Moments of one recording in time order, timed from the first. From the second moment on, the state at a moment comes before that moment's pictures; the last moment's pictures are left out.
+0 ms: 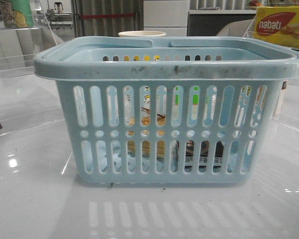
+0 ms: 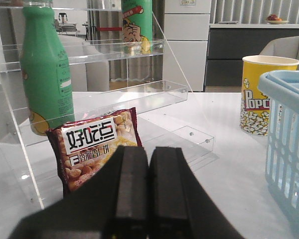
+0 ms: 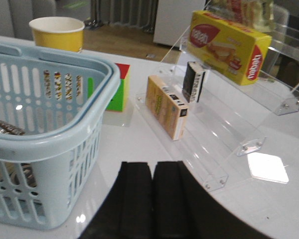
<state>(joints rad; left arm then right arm) -0.05 -0.01 0.01 -0.03 0.06 0.03 0.09 0.15 -0.28 -0.04 0.32 -0.01</state>
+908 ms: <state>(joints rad) -0.05 -0.01 0.01 -0.03 0.06 0.03 0.01 -0.01 0.03 -0.03 0.03 -0.01</state>
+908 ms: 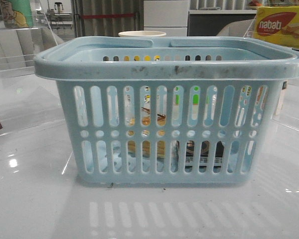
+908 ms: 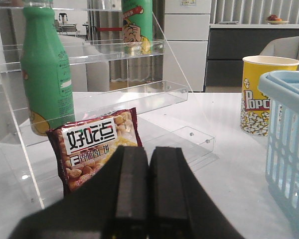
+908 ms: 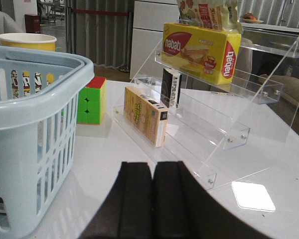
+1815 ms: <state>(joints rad) -0.05 -0.01 0.01 -0.03 0.06 0.03 0.01 -0.01 0.03 0.04 0.03 -0.01</state>
